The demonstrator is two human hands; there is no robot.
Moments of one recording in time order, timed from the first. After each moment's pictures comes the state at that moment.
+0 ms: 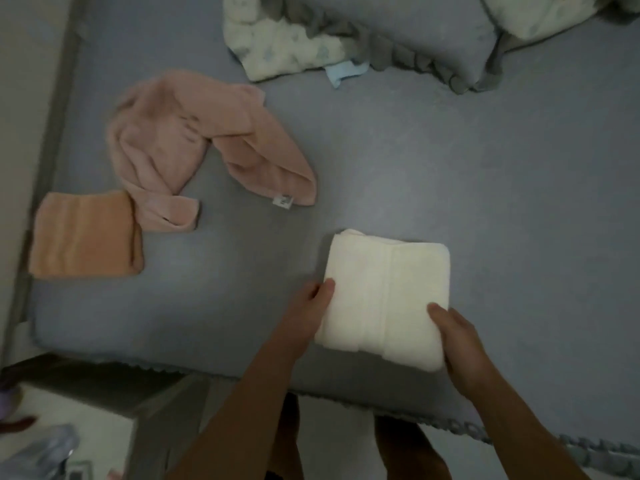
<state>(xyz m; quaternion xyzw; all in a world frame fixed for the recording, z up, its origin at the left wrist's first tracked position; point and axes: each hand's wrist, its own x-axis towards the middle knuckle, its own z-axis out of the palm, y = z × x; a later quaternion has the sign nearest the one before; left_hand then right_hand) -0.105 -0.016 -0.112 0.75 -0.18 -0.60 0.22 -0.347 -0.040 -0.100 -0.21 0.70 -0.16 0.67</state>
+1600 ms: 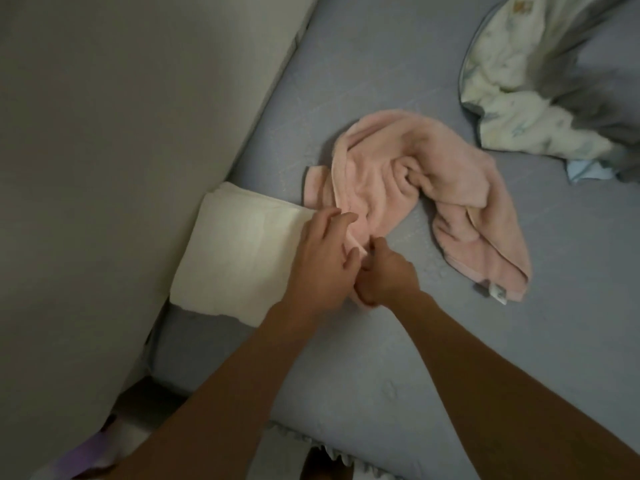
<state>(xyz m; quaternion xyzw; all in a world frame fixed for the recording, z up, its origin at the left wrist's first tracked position) 0.300 -0.070 -0.077 0.79 -0.47 -0.27 0.29 0.182 -0.134 -0.155 -0.73 0.56 0.20 0.34</state>
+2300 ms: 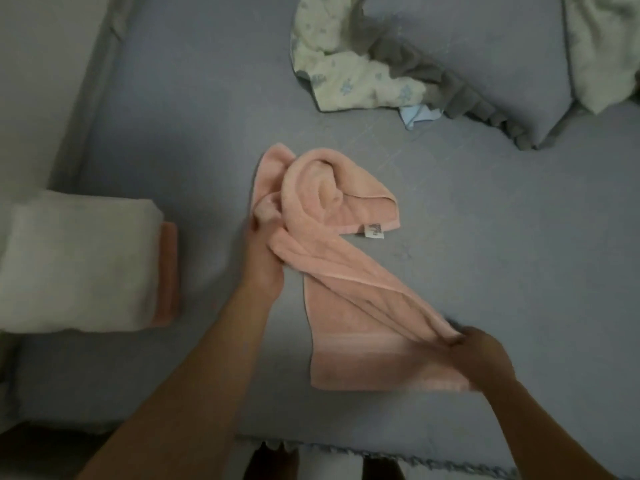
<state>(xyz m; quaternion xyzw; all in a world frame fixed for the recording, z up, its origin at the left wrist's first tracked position) 0.149 -0.121 -0.140 0.59 -0.06 -0.56 0.58 -0.215 -0.082 -0.142 -0.48 0.78 0.24 0.33</state>
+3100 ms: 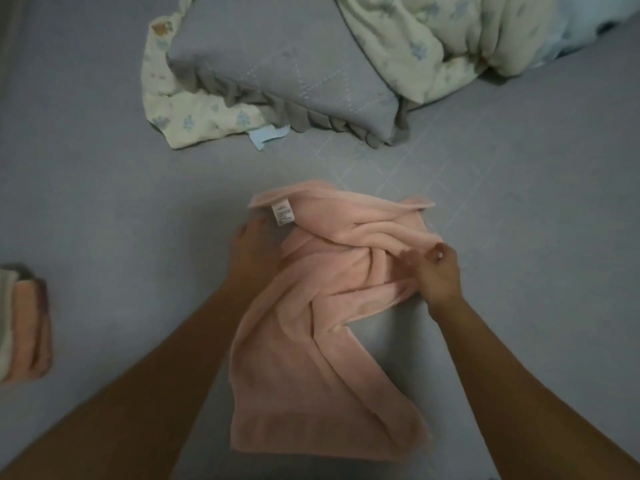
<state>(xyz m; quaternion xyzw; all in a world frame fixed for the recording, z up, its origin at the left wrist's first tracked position) -0.079 -0.211 -0.112 0.79 -0.46 -0.38 0.16 -0.367 -0.219 -0.142 -0.31 0.80 -0.25 0.44</state>
